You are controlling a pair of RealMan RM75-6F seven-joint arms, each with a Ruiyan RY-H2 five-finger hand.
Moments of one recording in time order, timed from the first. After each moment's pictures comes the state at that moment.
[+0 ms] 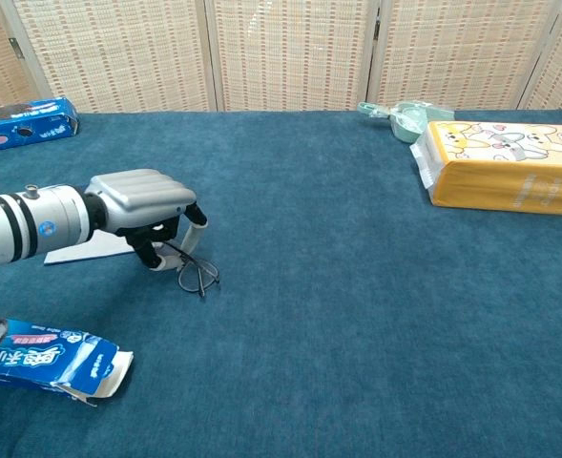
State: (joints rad) left arm -0.91 -1.61 -0.02 -1.23 1.23 0.81 0.34; right arm 0.07 -1.14 0.07 -1.59 -1.50 1.49 0.00
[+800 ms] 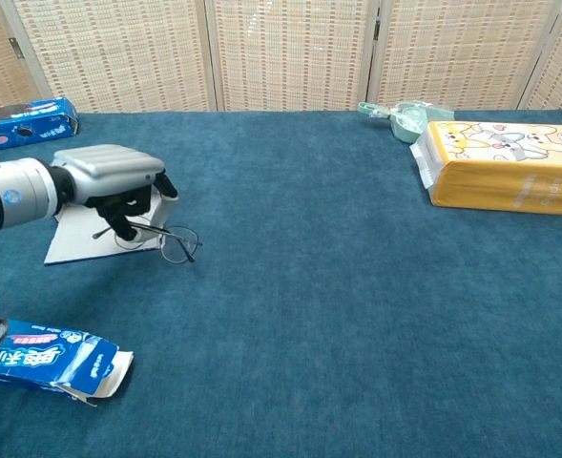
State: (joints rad) left arm -0.86 -1.52 -0.08 -1.29 1.18 0.81 0.30; right arm 0.07 -1.14 0.07 -1.59 -1.51 1.50 -0.01
